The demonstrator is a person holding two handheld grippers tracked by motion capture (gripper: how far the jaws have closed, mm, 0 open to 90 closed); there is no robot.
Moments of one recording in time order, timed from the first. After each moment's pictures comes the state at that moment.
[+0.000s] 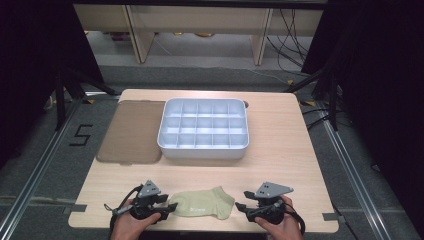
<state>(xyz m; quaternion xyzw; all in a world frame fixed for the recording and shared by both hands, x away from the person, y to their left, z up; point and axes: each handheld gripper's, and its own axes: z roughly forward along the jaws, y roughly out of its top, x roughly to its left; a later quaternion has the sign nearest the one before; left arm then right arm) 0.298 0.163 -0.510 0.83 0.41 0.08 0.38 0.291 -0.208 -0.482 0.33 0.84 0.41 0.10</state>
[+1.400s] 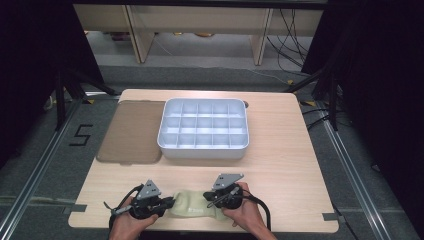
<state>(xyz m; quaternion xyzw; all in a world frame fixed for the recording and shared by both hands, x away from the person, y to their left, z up) 0.292 0.162 -0.498 0.83 0.38 0.09 0.40 0.333 -0.109 -0.501 0.23 0.89 0.39 0.06</state>
